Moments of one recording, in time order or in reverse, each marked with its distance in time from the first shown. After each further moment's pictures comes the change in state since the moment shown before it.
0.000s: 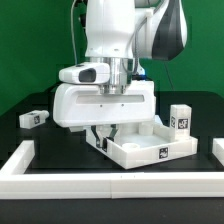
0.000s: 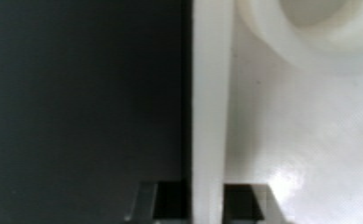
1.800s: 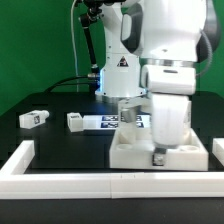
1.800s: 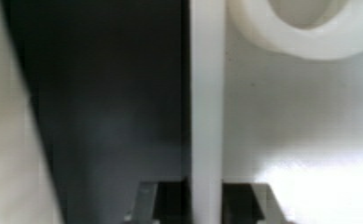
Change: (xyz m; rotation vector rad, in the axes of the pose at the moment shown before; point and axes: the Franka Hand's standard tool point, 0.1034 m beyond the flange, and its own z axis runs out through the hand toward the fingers) arm 0.127 -0.037 -0.003 -0.020 -0.006 -0.936
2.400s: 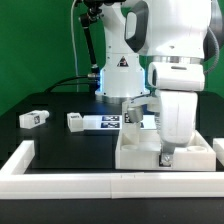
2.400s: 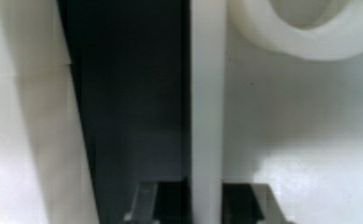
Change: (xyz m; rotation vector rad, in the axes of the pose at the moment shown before) arm 0.012 0.004 -0.001 -0.016 0.012 -0.015
